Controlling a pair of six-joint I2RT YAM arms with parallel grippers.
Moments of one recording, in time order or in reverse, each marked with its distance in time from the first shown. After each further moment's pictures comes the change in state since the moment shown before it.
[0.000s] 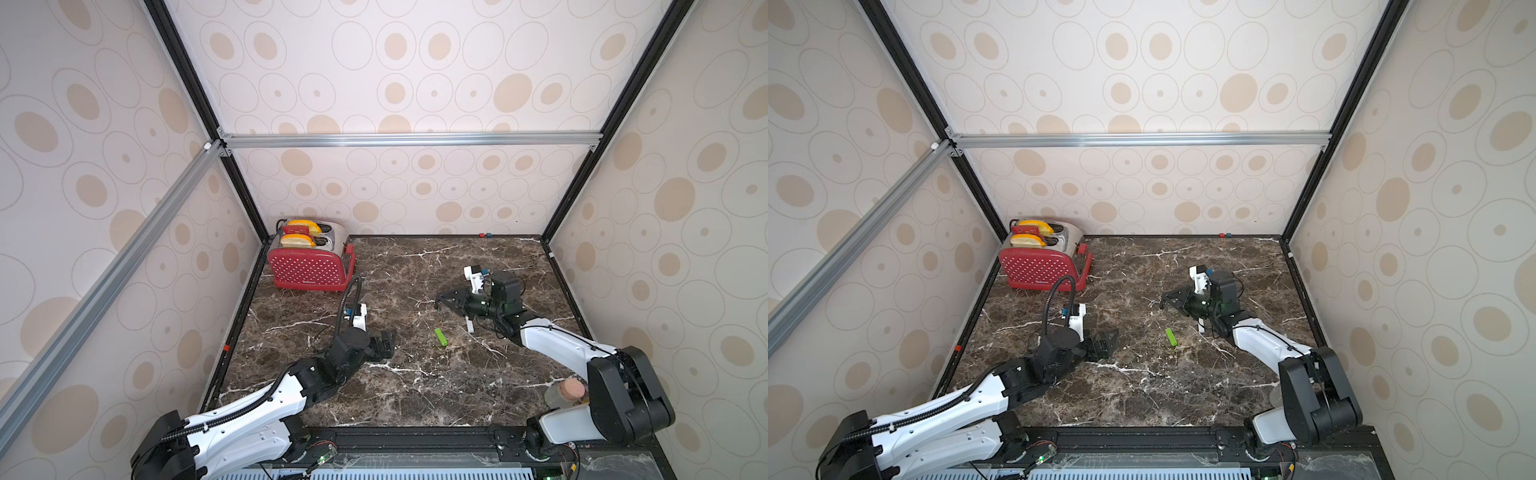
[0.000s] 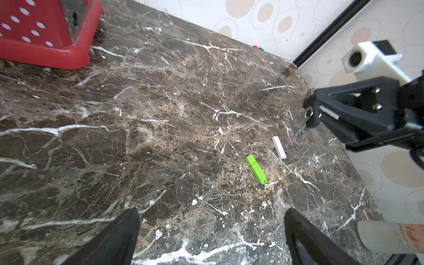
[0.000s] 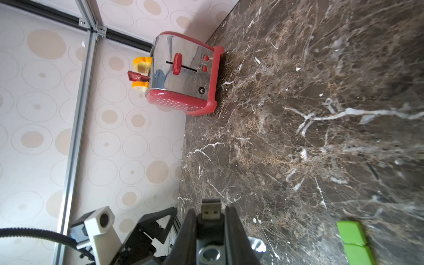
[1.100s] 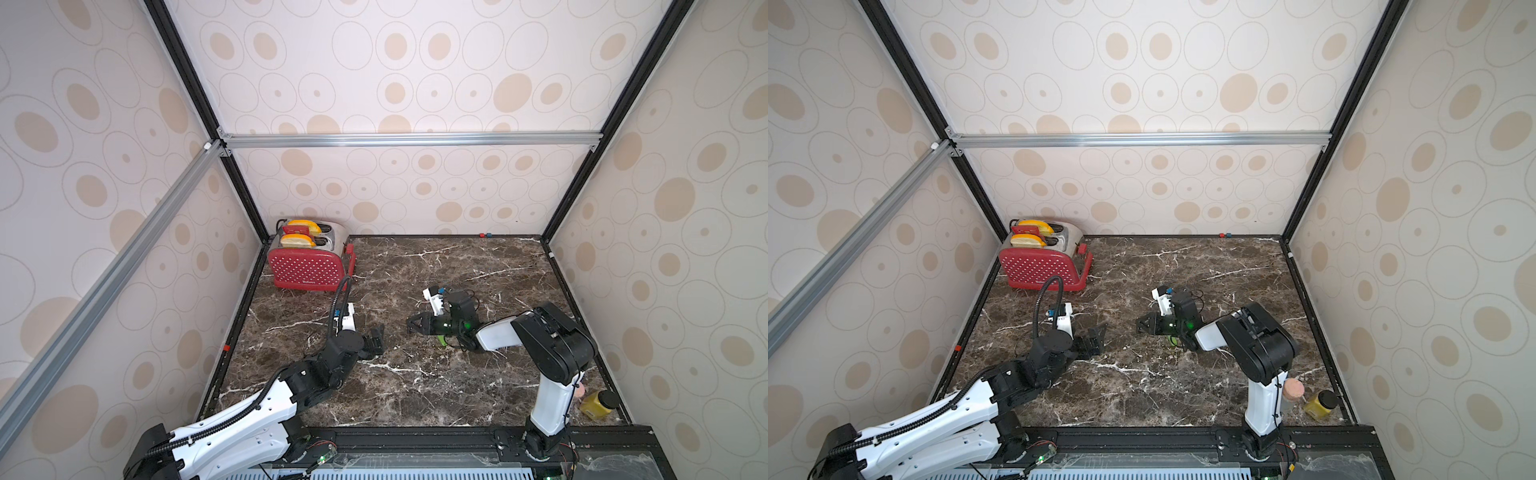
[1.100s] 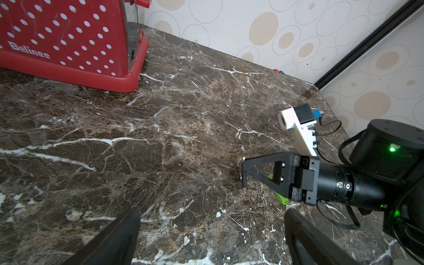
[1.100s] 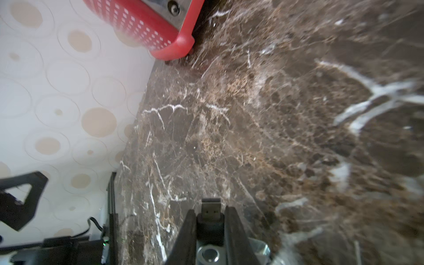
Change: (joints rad) left arm 0.000 -0.066 0.000 -0.092 -0.138 0.000; right arm 0.231 0.444 -0.008 0.356 0.107 -0.312
